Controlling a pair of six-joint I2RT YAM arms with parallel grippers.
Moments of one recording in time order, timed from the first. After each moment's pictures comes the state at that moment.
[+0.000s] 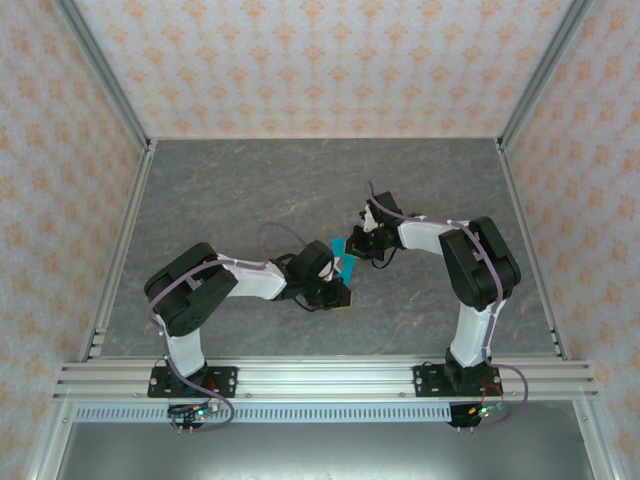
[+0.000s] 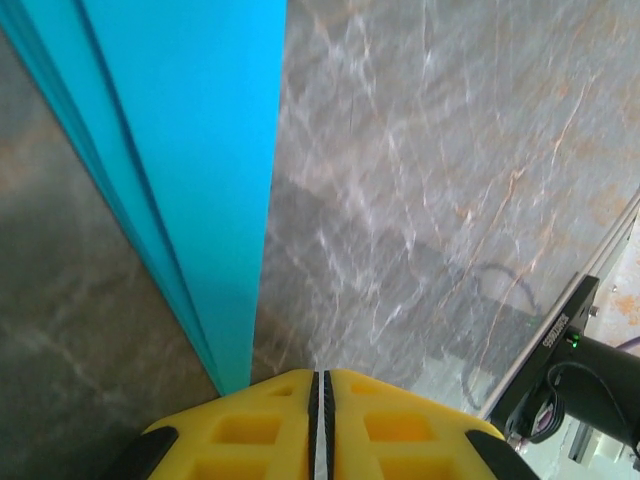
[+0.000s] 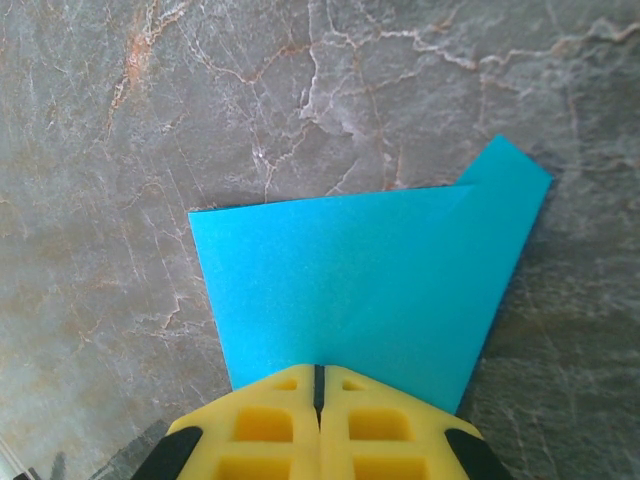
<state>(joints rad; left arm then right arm) -0.81 1.81 0.82 0.06 0.52 -0.94 0.42 1.88 1.04 -0.26 -0.49 0.64</state>
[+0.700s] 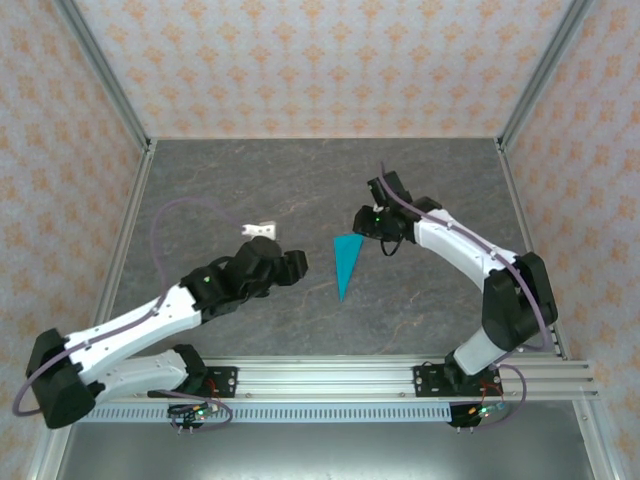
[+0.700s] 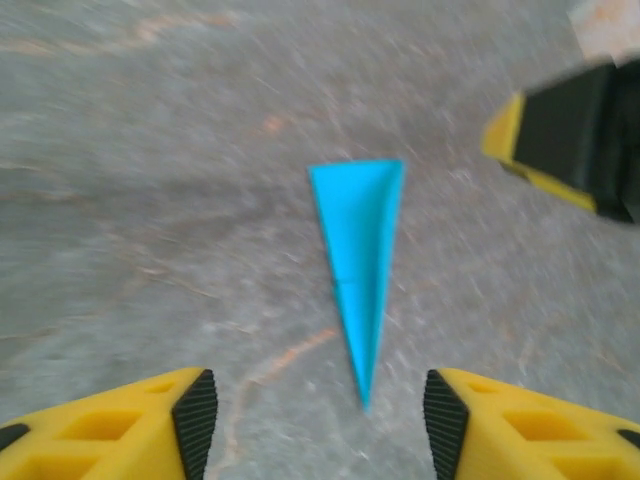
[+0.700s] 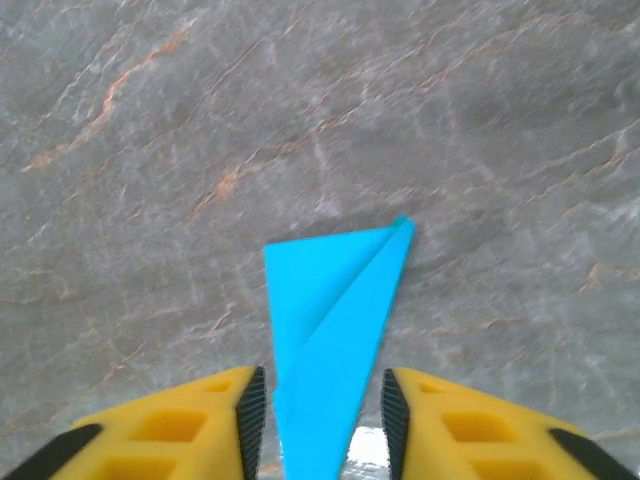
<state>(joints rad) -0.82 1.00 0.76 -0.45 -0.29 -0.83 0.54 1.57 1.17 -0.61 -0.04 0.65</state>
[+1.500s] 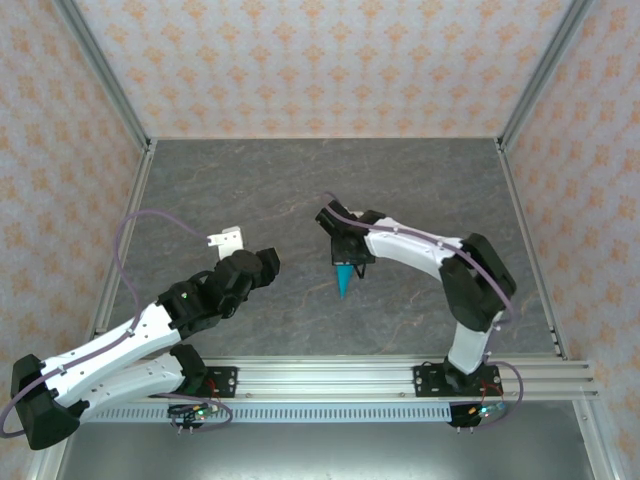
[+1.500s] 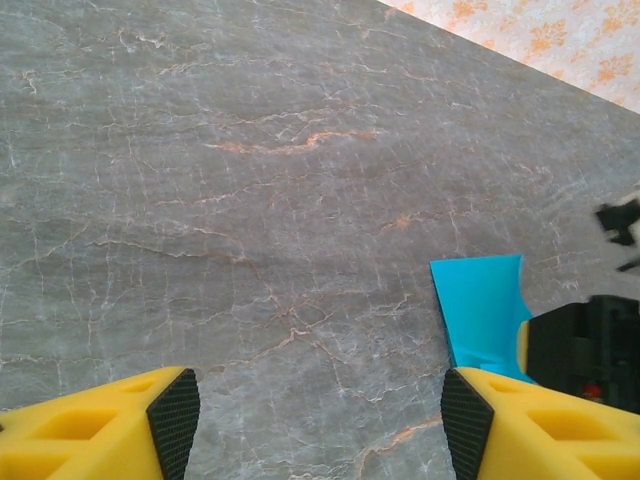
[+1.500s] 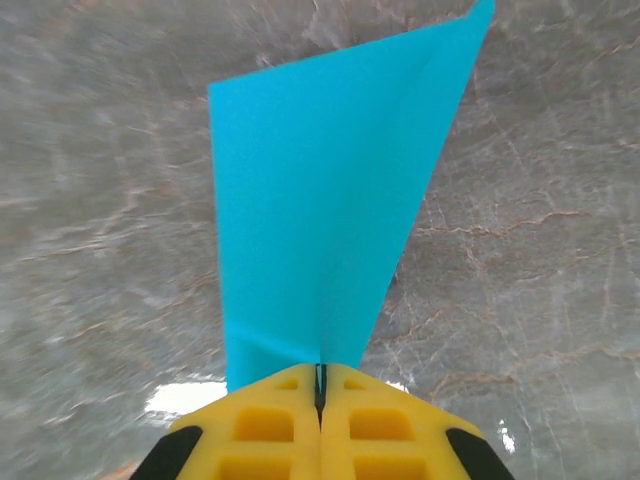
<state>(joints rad) -0.82 0.85 0.68 -0.53 -0.55 -0.87 0.77 1.76 1.25 -0.76 0.21 0.71</state>
